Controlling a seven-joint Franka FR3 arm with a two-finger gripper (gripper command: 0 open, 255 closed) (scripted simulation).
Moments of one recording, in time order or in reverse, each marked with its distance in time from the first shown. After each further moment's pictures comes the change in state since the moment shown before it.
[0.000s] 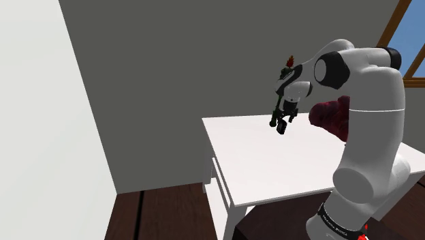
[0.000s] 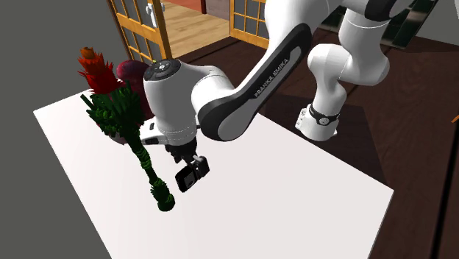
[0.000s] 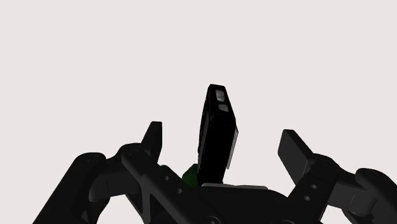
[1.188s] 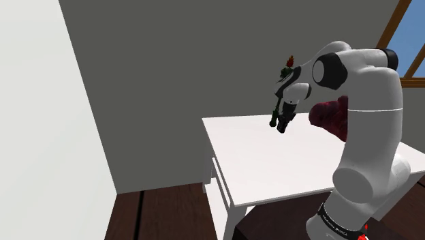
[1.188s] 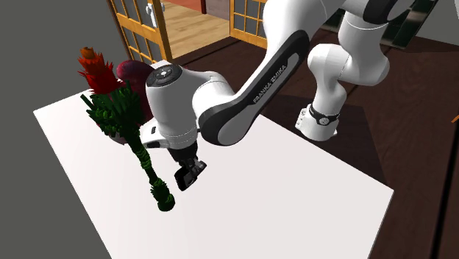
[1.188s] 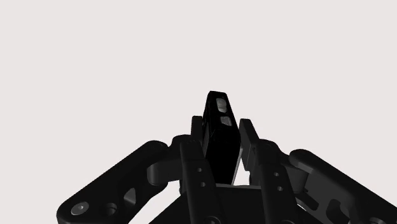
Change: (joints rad) arm -0.005 0.019 0.008 -0.008 0.014 0.025 -0.008
